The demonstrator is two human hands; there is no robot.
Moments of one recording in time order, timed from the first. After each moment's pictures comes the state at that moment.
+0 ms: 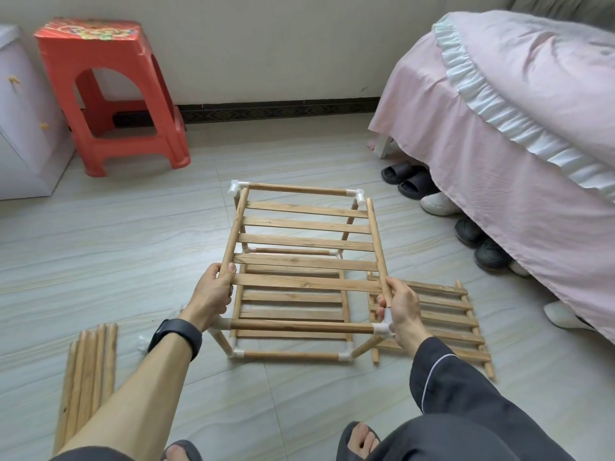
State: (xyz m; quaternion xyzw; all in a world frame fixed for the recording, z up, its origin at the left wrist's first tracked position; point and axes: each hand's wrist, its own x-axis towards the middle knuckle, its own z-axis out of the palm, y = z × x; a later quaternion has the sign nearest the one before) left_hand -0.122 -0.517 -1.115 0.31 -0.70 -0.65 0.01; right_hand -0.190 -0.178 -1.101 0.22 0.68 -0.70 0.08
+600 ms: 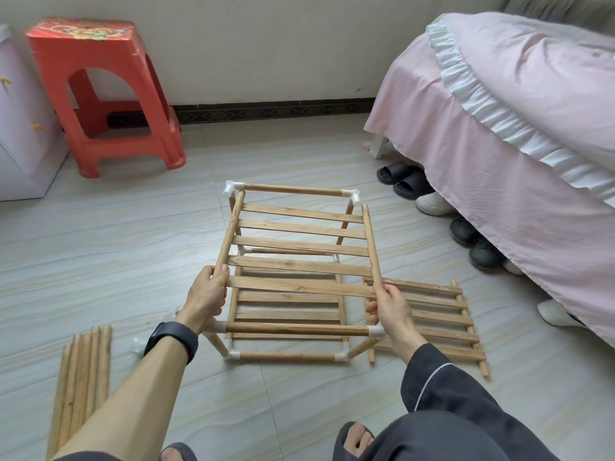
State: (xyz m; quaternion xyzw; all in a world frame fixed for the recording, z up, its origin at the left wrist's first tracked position) left_hand -0.123 -0.516 -1.117 0.33 -0.70 -0.63 0.01; right_hand -0.178 -0.174 -1.108 0.16 0.80 -0.57 0.10
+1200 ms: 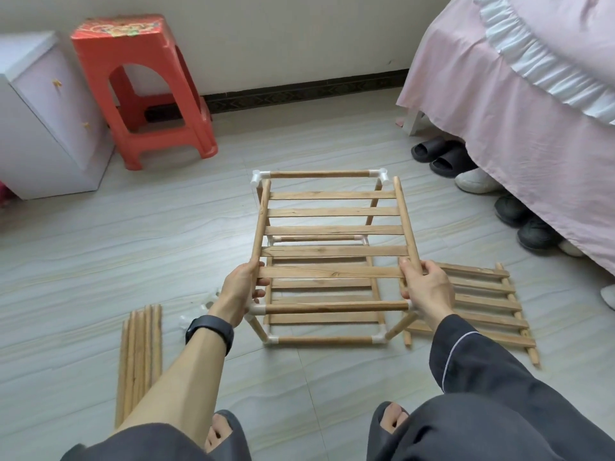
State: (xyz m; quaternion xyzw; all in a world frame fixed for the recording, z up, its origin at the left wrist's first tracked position) left_hand -0.098 -0.507 -1.109 0.36 -0.61 -0.71 -0.02; right_hand -0.186 -0.182 -1.108 0.16 0.88 -0.45 0.03
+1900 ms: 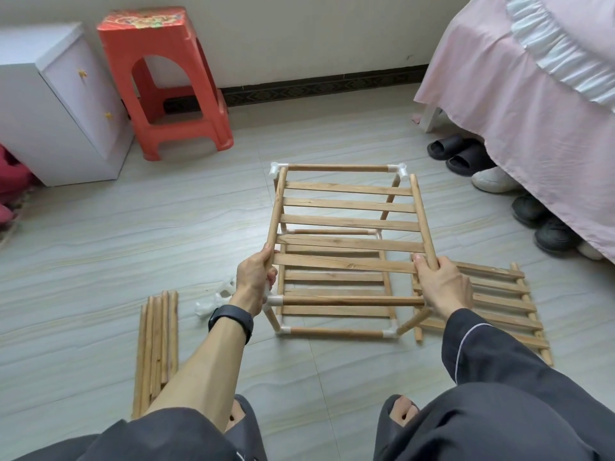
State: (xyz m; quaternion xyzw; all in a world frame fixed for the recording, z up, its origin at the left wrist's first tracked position) left_hand -0.096 -0.508 -1.114 0.39 -0.51 -0.76 0.08; right_hand -0.188 -0.181 -1.110 0.11 0.95 -0.29 0.02
